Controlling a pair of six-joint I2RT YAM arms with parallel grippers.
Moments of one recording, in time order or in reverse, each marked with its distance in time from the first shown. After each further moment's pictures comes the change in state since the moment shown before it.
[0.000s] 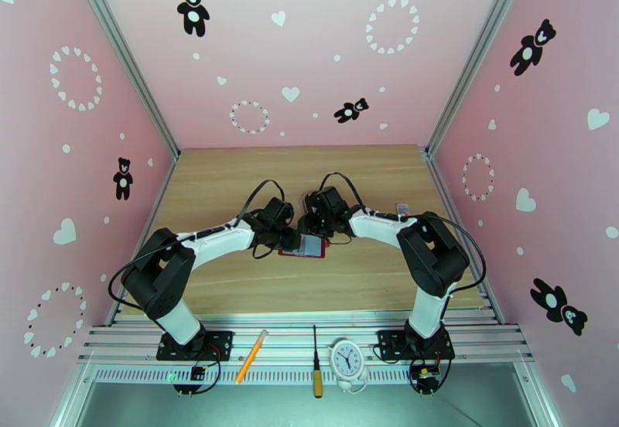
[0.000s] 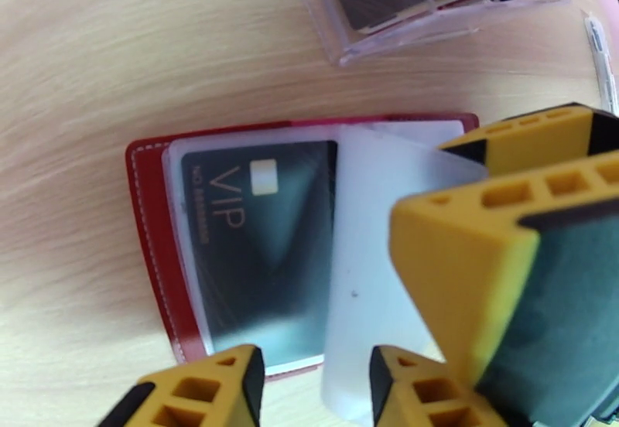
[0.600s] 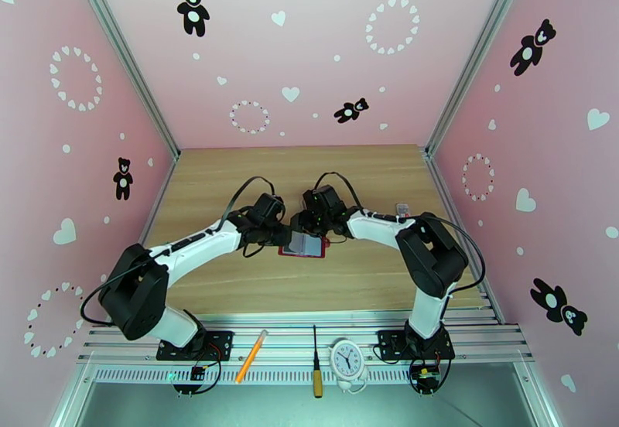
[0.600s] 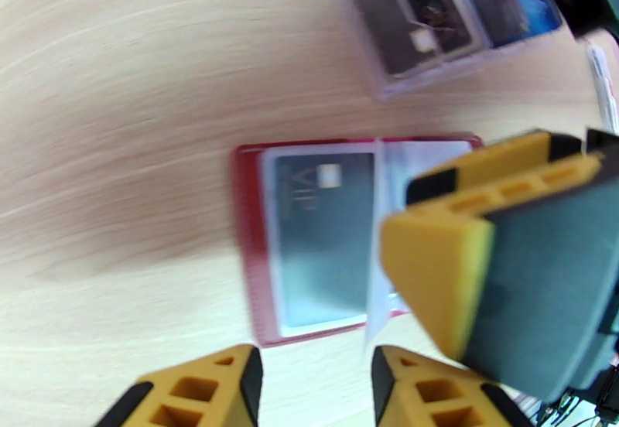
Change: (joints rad) left arm 0.049 -0.166 -0.041 -0.098 -0.104 0.032; right arm 0.035 0.010 0.000 0.122 -0.107 0.100
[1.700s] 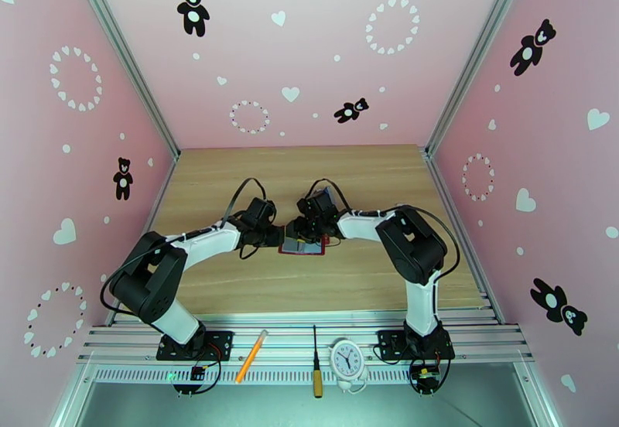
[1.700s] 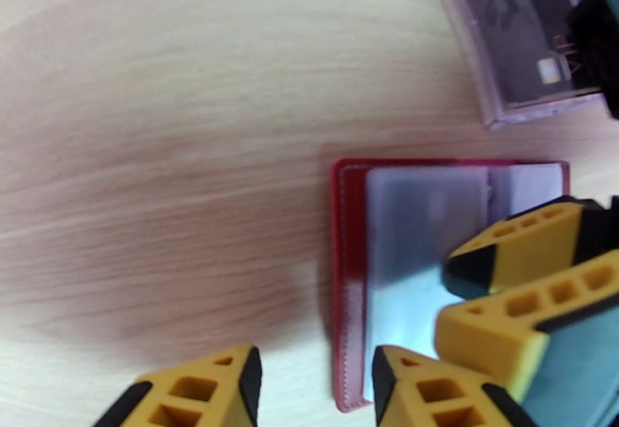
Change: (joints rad) left arm 0.082 0.121 -0.101 0.207 0.051 0.022; right arm 0.005 0.139 0.052 -0.005 -0.062 -0.021
